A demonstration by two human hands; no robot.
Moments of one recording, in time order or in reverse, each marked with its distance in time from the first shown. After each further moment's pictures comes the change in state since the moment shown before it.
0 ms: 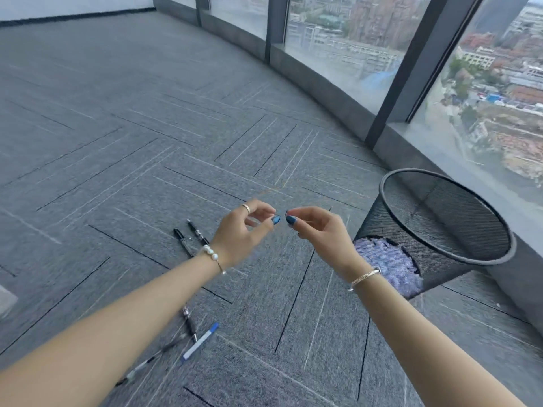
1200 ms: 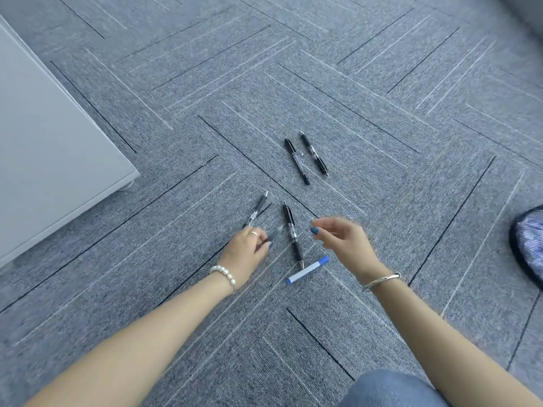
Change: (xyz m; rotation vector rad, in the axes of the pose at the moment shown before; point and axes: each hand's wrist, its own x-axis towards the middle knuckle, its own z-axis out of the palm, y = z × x) left_hand -0.202 -0.229 -0.058 0.509 -0.080 -0.558; right_hand -0.025 0.136 0.216 -0.072 -0.407 0.268
